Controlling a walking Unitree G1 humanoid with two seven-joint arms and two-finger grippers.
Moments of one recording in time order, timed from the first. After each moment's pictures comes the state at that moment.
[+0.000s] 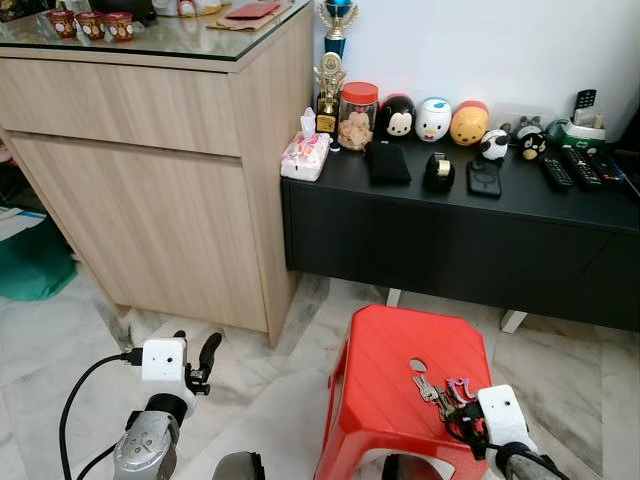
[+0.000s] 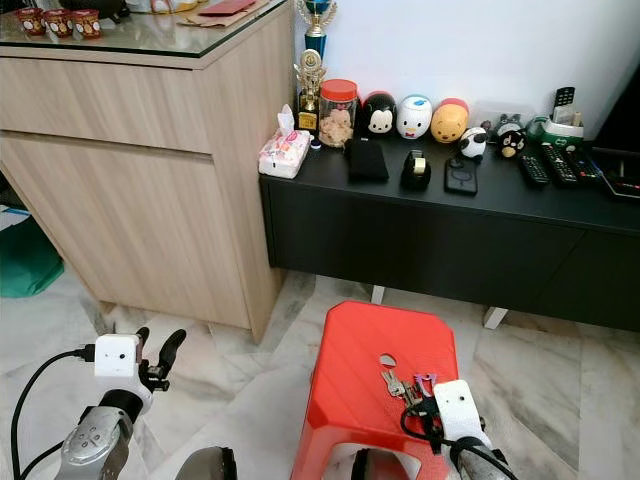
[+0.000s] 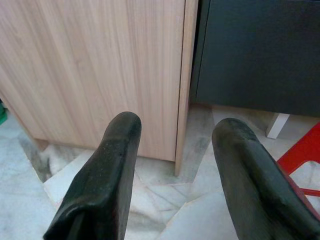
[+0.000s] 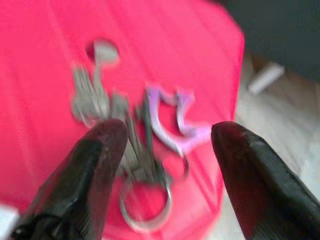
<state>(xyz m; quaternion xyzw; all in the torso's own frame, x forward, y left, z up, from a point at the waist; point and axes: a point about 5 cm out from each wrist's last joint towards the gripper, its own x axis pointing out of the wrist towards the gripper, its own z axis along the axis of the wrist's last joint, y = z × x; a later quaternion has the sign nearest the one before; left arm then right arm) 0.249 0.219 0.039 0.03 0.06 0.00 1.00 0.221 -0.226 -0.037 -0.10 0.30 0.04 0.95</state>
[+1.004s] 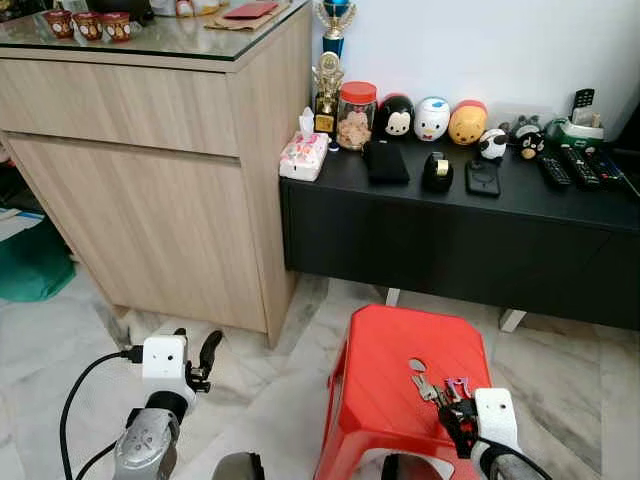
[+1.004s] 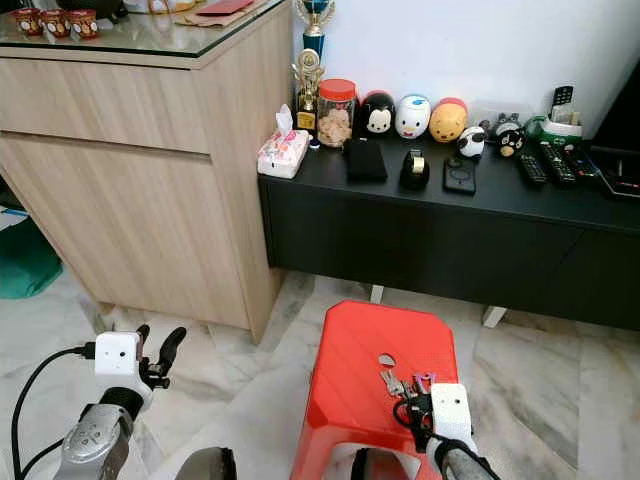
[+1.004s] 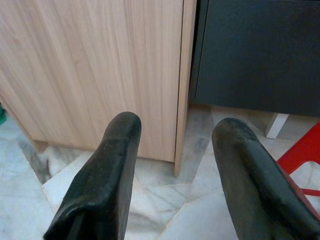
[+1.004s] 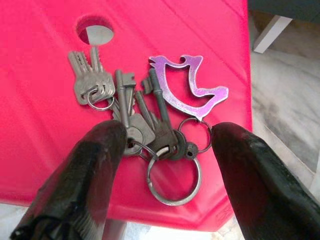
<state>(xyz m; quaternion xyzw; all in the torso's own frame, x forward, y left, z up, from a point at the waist) 0.249 0.219 0.039 0.03 0.06 0.00 1.00 0.212 -0.213 -0.049 -0.01 0.34 -0.02 0.94</state>
